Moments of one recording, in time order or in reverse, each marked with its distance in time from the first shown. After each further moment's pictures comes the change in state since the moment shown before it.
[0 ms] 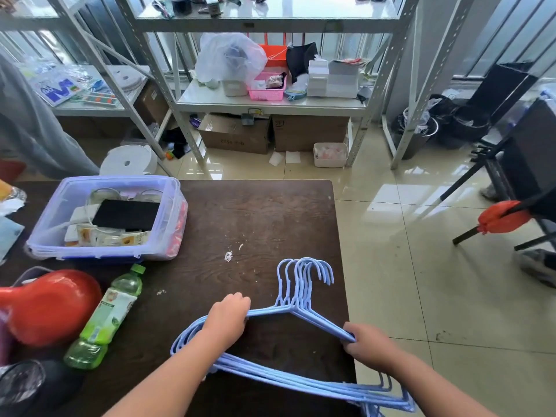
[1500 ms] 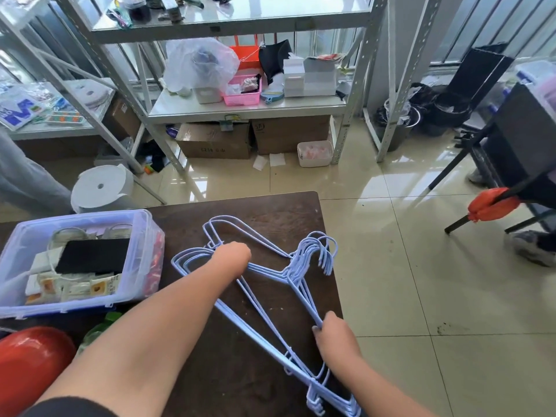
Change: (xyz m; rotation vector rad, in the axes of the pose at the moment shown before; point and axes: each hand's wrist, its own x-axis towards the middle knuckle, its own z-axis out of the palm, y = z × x) left_hand 0.155 0.001 -0.135 0.291 -0.147 0.024; right_hand 0.039 -0.079 -0.025 0.427 0.227 0.284
